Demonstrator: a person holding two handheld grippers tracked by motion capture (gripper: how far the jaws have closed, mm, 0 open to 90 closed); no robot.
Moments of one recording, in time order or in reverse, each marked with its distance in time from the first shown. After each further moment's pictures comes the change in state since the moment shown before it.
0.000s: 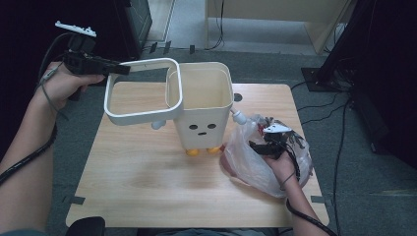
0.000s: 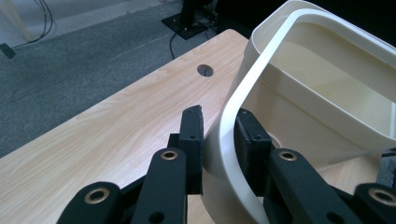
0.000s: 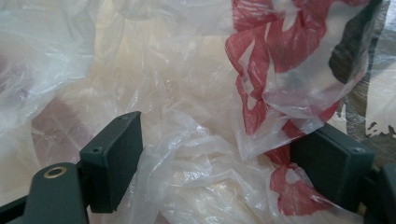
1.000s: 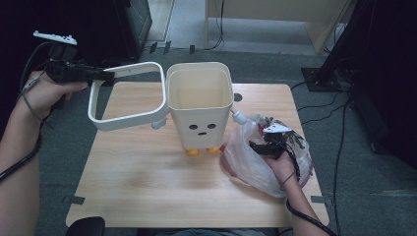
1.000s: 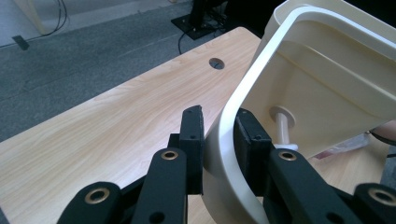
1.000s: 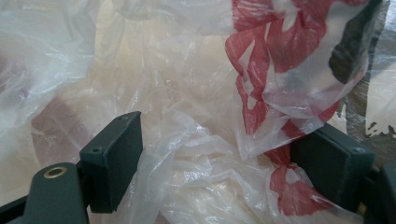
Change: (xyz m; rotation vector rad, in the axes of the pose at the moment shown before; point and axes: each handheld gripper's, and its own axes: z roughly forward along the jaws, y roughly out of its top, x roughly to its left) left arm 0.019 -0.033 -0.025 -0.027 0.024 -0.039; right arm 0.000 0.000 0.000 0.000 0.000 0.000
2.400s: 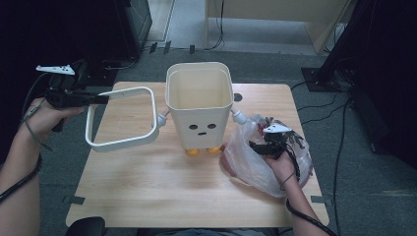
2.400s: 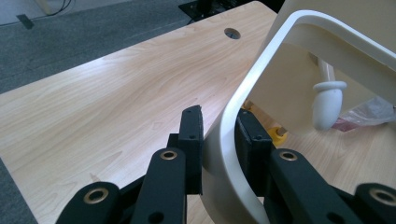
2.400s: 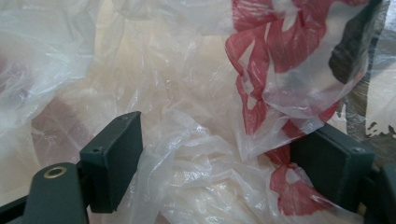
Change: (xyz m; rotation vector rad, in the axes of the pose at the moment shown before) left arm 0.026 -0.075 0.012 0.023 0.016 -0.022; right arm 0.000 0.000 0.000 0.000 0.000 0.000
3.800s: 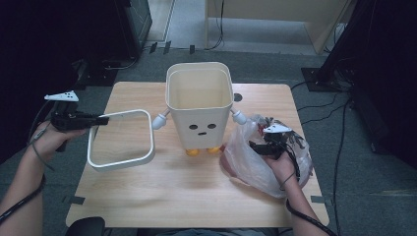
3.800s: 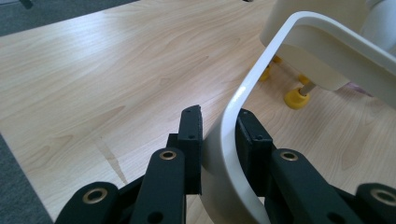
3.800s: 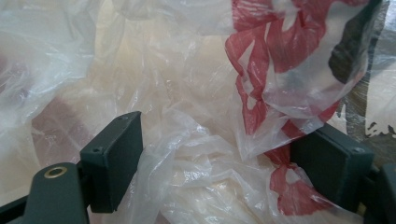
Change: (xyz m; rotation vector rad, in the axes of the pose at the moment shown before) left arm 0.015 -0.072 0.023 0.024 0.009 -0.010; right arm 0.000 0.000 0.000 0.001 0.000 0.000
